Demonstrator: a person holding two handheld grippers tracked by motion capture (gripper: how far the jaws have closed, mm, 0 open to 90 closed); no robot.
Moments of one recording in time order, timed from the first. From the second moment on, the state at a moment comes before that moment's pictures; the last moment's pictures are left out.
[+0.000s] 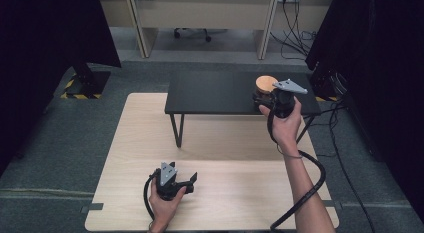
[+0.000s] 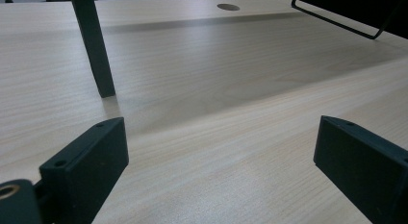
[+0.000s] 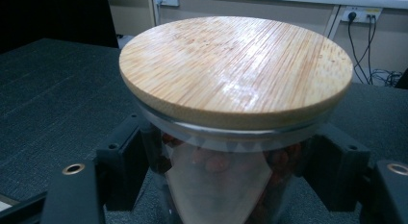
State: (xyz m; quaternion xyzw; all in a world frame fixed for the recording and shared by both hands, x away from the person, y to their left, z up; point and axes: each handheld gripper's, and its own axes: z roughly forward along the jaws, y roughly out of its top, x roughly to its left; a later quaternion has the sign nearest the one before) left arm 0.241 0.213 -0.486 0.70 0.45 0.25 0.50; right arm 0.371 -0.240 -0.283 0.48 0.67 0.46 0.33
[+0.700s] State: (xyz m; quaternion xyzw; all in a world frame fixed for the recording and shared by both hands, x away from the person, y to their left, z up) left arm 0.240 0.213 -0.487 0.69 0.45 0.25 0.50; right arm 0.370 -0.239 -0.284 0.48 0.66 0.46 0.34
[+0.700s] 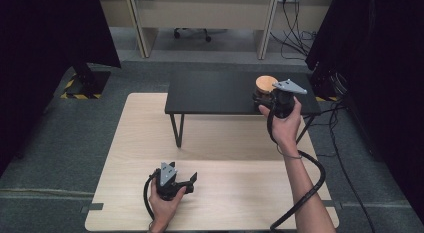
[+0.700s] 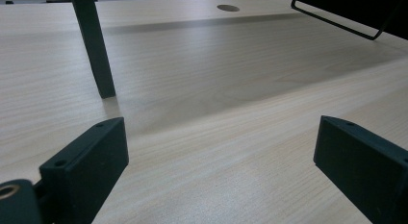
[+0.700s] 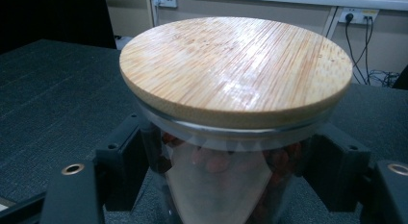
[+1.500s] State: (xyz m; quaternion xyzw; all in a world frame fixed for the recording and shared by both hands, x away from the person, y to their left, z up) left arm 0.240 0.213 -0.487 0.69 0.45 0.25 0.50; right arm 0.317 -0.257 -0.295 0.45 0.65 0.49 0.37
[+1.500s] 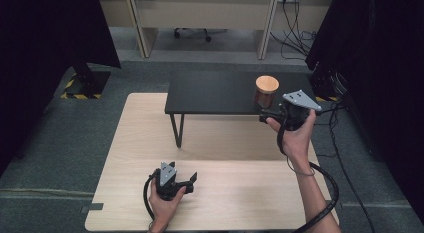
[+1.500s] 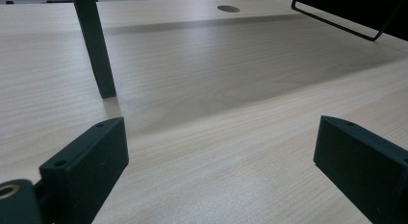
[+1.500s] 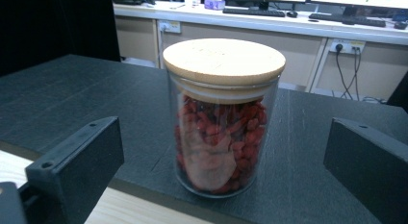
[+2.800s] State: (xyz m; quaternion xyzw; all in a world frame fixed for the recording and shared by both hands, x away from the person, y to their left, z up) left arm 0.239 0.213 -0.487 0.69 0.45 0.25 0.50; right arm 0.216 -0.278 -0.440 0.49 0.67 0.43 0.36
